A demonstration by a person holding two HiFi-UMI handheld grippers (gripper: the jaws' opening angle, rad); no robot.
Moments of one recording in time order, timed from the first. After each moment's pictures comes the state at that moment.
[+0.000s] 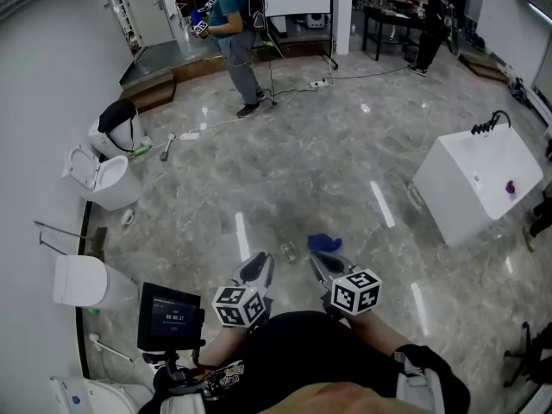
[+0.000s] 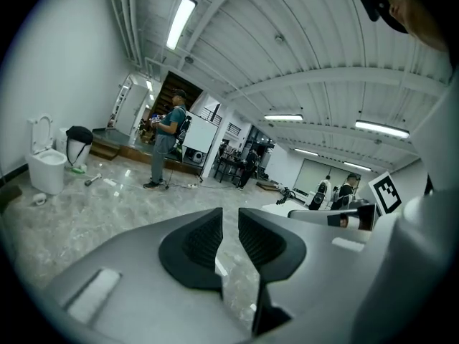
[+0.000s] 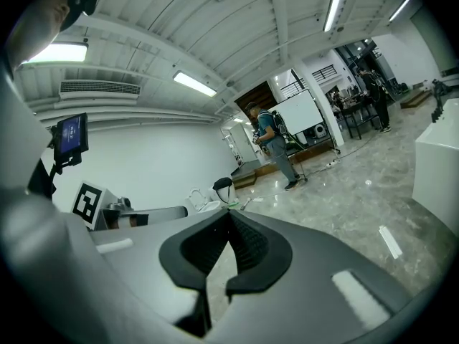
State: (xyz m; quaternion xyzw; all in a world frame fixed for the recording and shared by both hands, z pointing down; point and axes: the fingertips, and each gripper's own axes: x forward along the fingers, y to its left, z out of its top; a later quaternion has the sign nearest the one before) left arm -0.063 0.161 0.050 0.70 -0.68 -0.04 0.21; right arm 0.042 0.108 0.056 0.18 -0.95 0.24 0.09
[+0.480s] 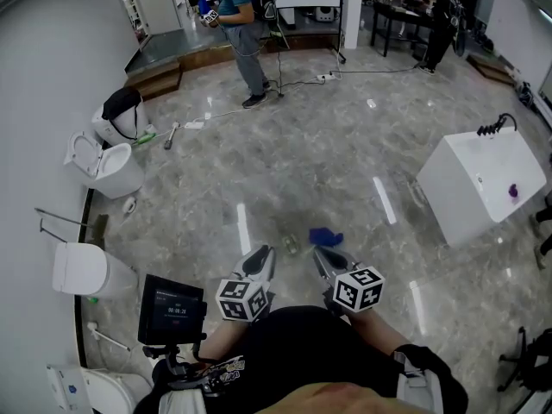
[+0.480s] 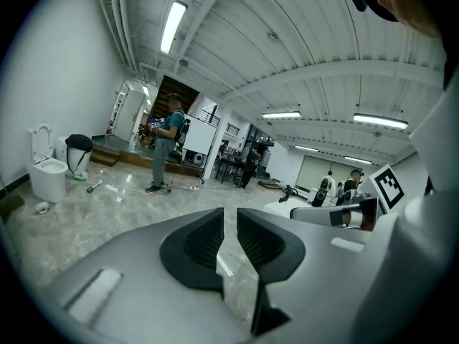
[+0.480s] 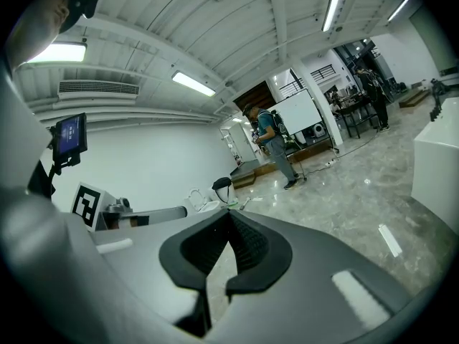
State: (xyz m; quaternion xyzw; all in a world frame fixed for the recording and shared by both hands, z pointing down) left arm -0.064 0.161 0.051 0.70 -0.69 -0.02 0.20; right arm 0.042 0.108 0.058 0.18 -0.95 0.25 0.09
